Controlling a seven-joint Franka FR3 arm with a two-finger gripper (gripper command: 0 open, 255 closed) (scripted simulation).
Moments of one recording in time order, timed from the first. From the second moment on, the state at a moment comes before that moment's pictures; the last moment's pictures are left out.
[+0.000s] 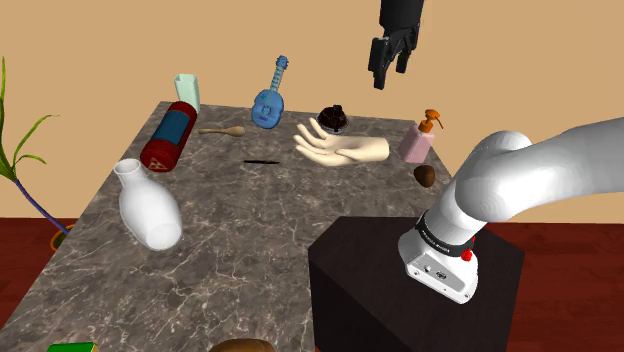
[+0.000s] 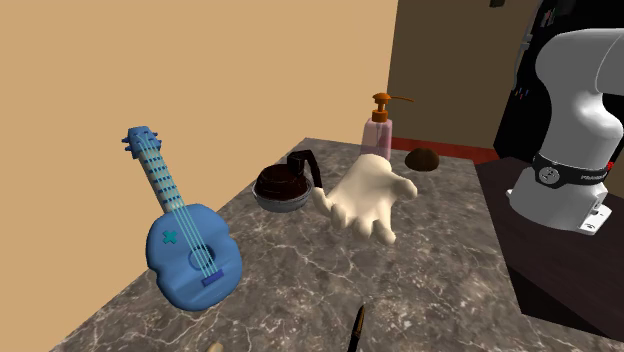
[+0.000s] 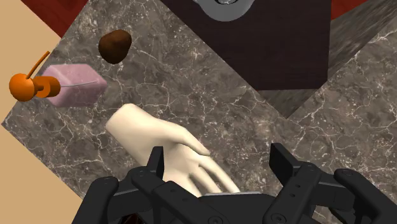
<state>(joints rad) 0.00 -0.75 0.06 -2.38 -0.11 1.48 0.07</state>
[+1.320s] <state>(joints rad) -0.08 -0.17 -0.21 -2.20 -0.12 1.87 -0.21</state>
